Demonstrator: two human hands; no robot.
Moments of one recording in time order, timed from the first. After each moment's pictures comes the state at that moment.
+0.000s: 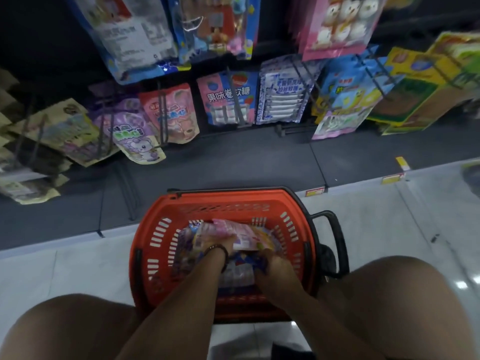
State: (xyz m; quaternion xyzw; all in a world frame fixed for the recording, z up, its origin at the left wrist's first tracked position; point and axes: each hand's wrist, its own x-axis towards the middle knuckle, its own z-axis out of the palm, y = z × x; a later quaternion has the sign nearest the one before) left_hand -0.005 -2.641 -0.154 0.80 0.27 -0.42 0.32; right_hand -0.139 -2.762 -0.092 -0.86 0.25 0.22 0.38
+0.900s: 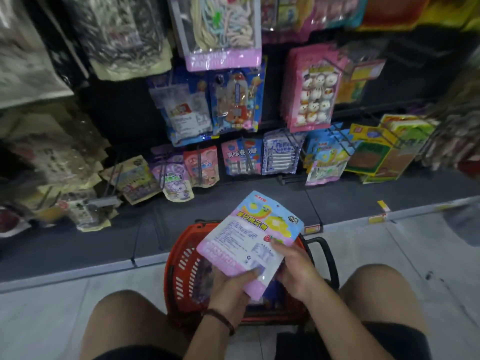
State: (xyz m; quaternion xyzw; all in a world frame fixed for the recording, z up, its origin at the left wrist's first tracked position) left_hand -0.153 -2.603 0.049 0.46 0.15 -0.25 0.84; right_hand -0.157 -2.762 0.037 -0.44 0.33 0.07 0.83
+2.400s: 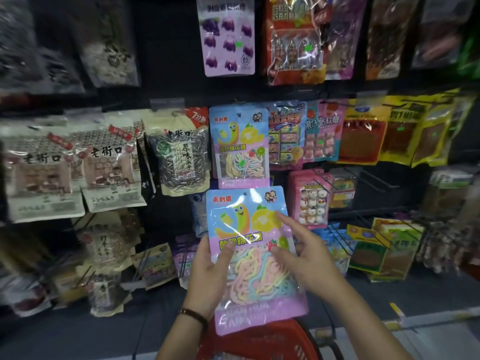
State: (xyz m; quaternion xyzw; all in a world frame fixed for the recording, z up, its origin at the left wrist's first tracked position) left_hand -0.088 -2.571 0.311 0.68 -0.13 0.07 0.71; right_hand -0.123 -2.788 0.315 -0.78 -0.03 -0.15 0.60
